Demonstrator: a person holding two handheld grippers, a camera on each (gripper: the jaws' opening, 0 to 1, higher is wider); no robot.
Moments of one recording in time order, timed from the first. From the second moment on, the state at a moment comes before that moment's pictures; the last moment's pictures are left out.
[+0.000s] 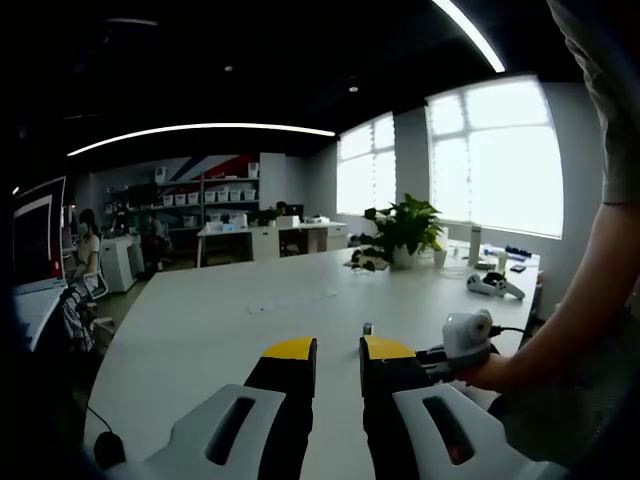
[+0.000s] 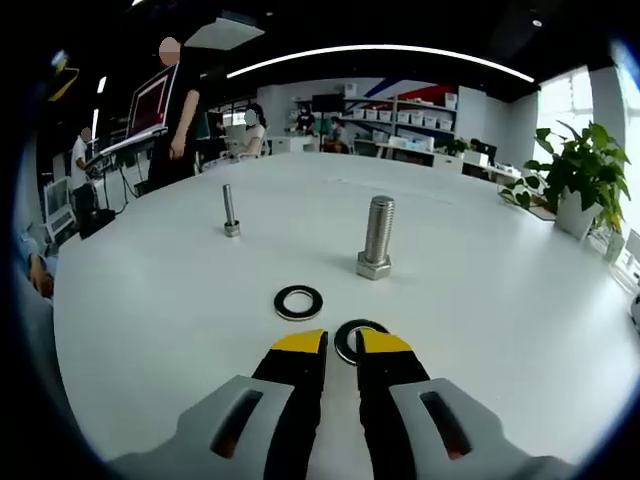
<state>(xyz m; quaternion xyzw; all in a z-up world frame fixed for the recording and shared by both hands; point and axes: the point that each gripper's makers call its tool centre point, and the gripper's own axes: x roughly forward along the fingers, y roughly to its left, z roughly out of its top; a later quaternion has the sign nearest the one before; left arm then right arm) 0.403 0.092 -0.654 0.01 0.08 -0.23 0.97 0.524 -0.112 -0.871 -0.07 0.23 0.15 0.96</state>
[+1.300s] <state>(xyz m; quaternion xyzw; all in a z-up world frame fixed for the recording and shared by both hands) 0.402 0.090 -0.655 0.01 0.08 -0.24 0.97 0.527 -0.112 -0.864 -0.04 0.22 0.13 0.97</state>
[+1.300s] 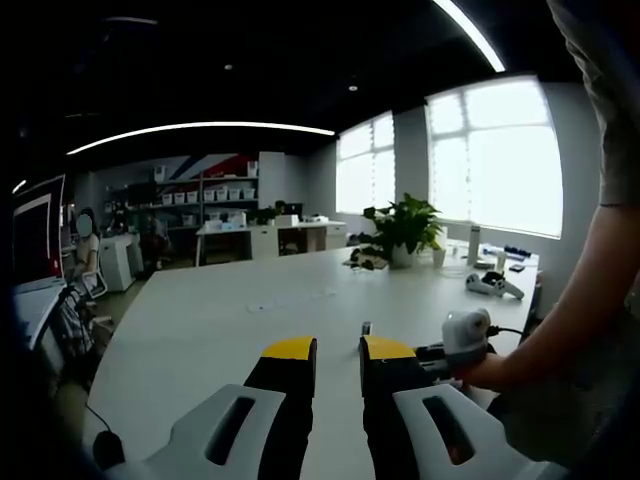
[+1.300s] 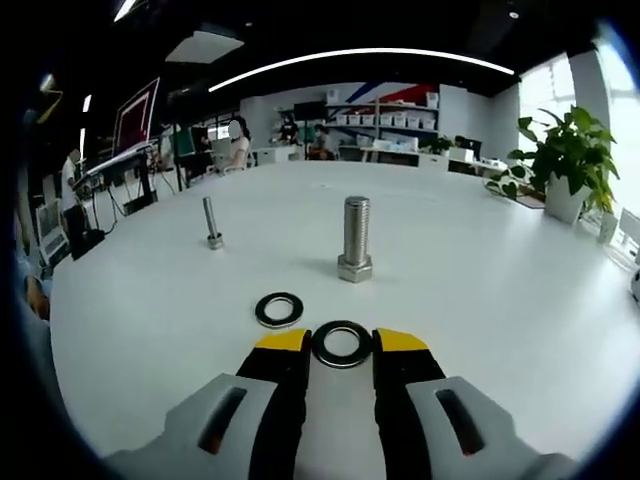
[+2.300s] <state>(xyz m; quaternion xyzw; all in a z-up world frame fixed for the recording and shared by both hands) 0.402 0.088 -0.657 0.01 0.09 -0.24 0.97 0.535 -0.110 -0.866 -0.05 0.22 0.14 0.96</state>
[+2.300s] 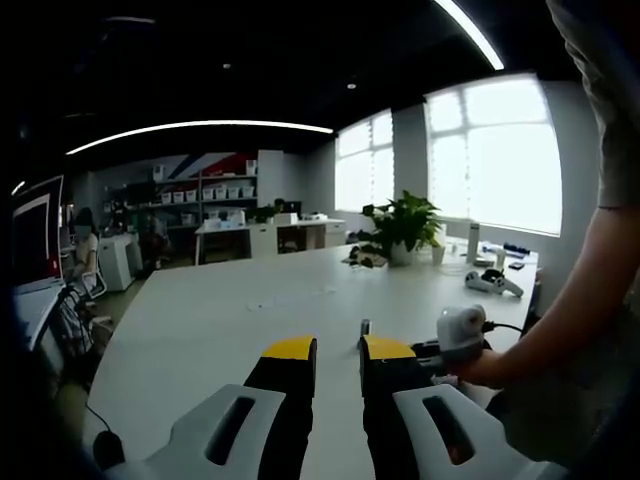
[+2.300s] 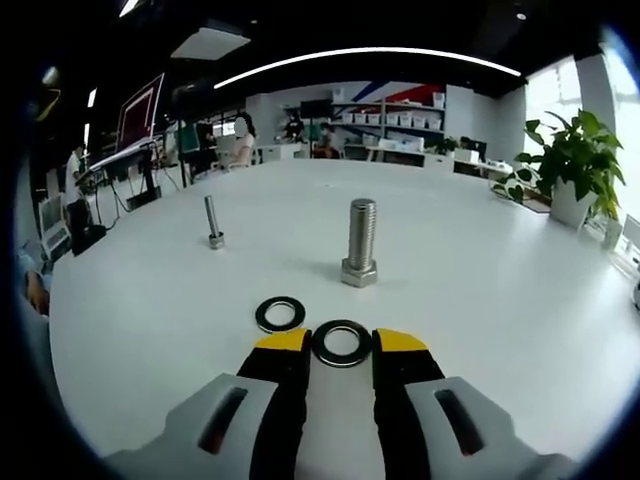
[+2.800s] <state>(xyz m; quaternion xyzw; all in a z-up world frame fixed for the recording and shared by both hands) 0.403 0.088 -0.659 0.01 0.09 -0.24 0.97 0.536 -0.115 -0.865 -0.05 0.23 0.13 0.96</state>
